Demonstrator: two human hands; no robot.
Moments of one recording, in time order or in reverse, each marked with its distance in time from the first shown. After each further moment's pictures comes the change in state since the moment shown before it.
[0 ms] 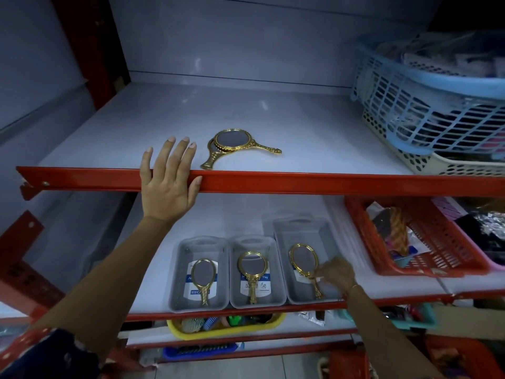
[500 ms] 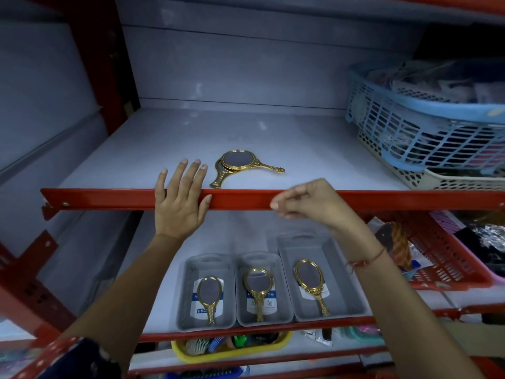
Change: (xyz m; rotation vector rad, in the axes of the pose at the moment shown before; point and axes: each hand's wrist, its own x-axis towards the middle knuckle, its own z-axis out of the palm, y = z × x) left_hand 0.002 0.000 -0.002 -0.012 -0.047 -0.008; right_hand -0.146 -0.188 -0.057 0.263 -0.250 -0.632
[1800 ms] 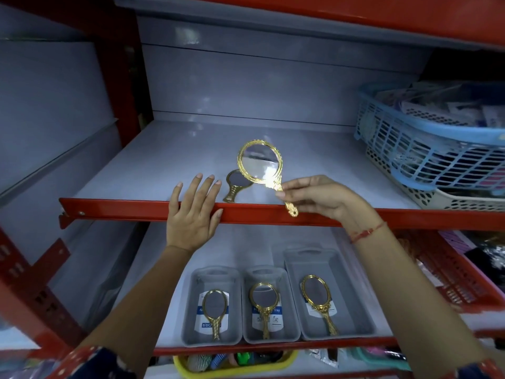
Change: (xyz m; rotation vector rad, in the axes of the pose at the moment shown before) left_hand 0.000 -0.002 0.002 0.014 0.002 0.014; right_hand 0.041 -0.030 -0.010 0.118 -0.142 0.103
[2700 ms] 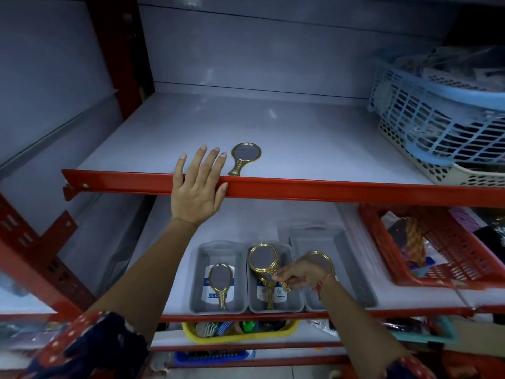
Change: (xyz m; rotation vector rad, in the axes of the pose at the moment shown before) left_hand -0.002 -0.001 0.006 0.000 0.082 0.017; right_hand 0.024 0.217 0.056 -0.075 -0.012 0.657
